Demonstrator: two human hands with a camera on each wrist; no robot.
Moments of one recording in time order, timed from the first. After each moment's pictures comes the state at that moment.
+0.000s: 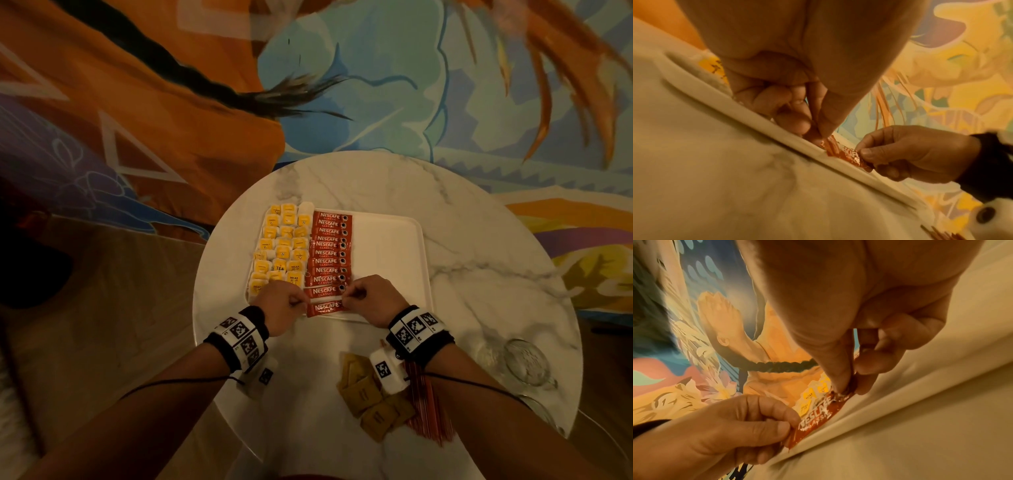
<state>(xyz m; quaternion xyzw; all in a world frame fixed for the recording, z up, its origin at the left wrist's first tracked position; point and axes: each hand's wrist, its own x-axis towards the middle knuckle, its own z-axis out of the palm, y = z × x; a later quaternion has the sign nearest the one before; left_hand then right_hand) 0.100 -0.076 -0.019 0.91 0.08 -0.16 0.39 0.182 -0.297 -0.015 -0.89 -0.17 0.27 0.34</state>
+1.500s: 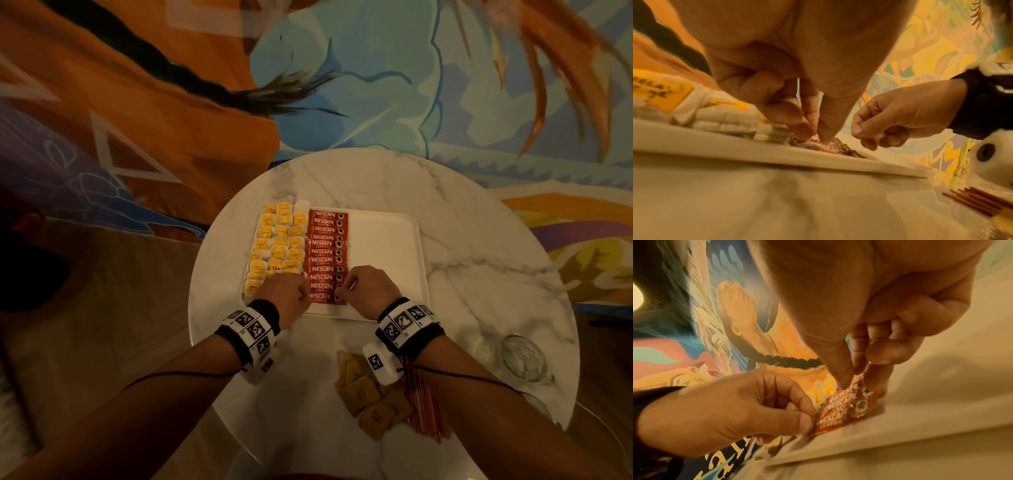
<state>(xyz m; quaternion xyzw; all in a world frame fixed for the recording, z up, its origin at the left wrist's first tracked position) 0.117 -0.090 -0.014 0.96 0.06 -0.12 0.26 0.185 -0.281 -0.001 -0.94 -0.11 0.22 0.25</state>
